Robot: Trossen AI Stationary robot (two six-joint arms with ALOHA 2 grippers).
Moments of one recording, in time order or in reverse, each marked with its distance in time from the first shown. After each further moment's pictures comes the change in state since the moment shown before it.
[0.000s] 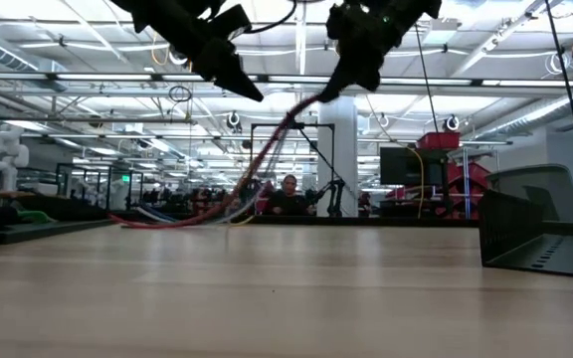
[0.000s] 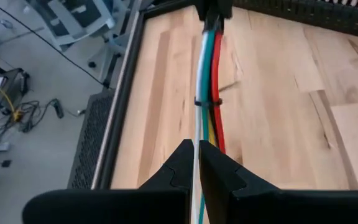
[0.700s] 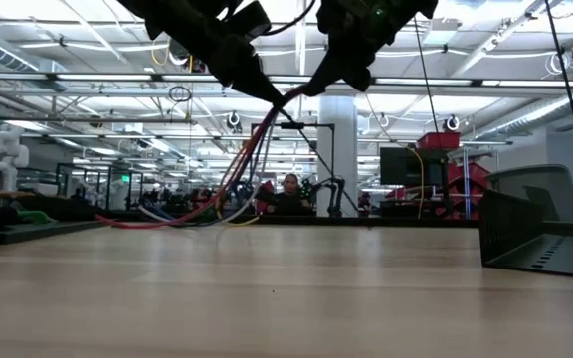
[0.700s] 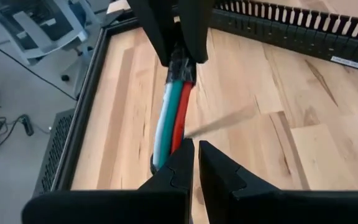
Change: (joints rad) left arm -0.113 0.098 0.000 0.107 0.003 -0.067; right arm 0.085 0.017 -0.024 0.101 -0.017 0.076
